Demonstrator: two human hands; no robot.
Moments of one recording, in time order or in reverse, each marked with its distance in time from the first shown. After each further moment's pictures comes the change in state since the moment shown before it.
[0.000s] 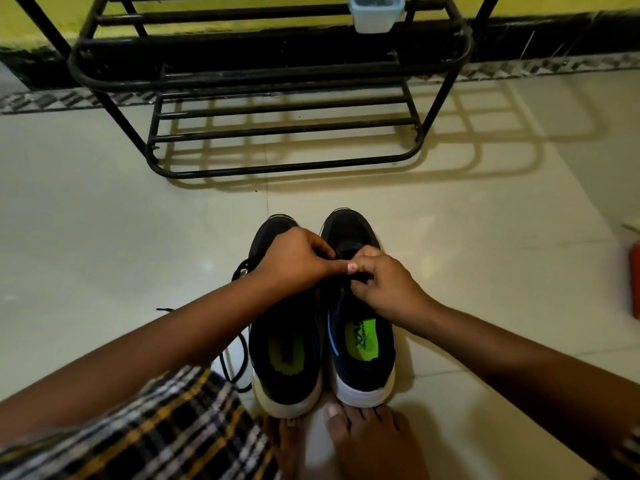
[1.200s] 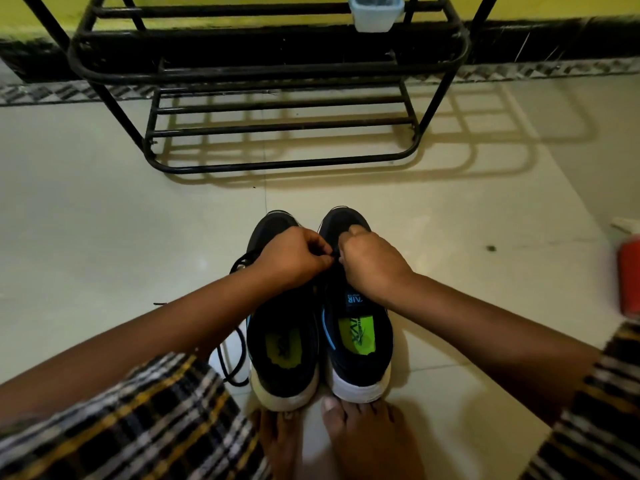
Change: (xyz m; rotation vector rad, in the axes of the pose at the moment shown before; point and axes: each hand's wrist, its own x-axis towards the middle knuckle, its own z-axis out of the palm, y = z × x) left_hand 0.004 -0.006 0.001 -0.024 -0.052 -0.011; right_hand 0.024 -0.031 0.001 -0.733 -0.030 0.053
